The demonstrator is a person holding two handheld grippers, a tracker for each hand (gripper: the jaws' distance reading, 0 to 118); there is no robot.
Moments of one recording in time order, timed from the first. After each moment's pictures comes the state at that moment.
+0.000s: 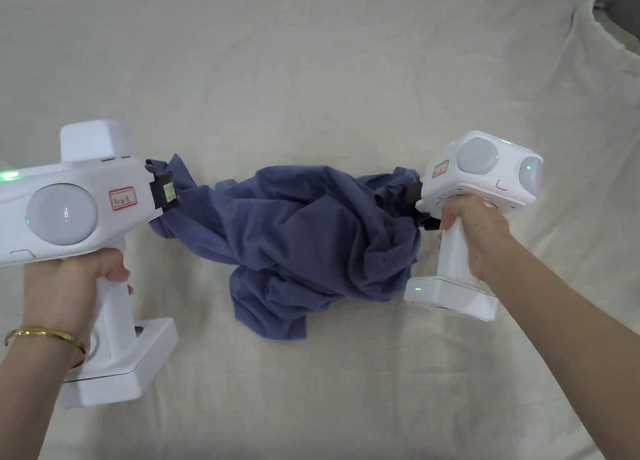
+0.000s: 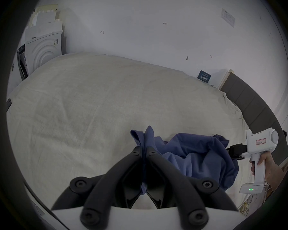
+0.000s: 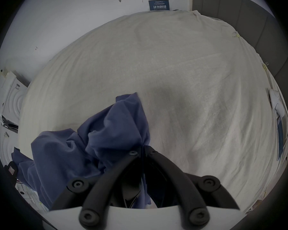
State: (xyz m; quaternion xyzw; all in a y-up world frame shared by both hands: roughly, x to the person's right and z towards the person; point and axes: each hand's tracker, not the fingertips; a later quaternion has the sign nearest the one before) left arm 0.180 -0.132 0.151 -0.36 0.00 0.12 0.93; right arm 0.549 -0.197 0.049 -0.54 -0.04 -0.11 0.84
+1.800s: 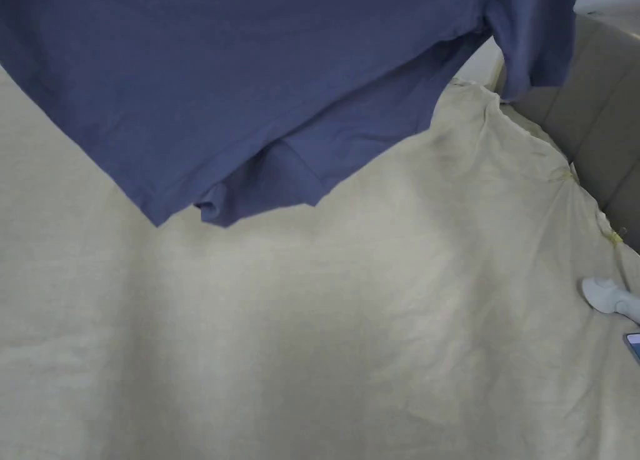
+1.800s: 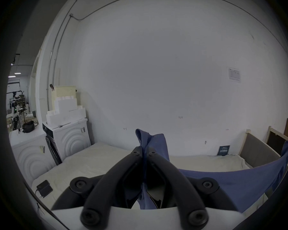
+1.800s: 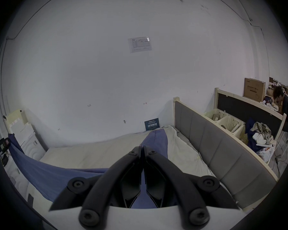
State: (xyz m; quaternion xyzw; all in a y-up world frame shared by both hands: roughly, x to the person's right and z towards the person) left arm 0.139 0.256 0.041 -0.06 0.14 0.01 0.99; right arm 0.651 0.243 0.072 -0.17 -0.08 -0.10 0.98
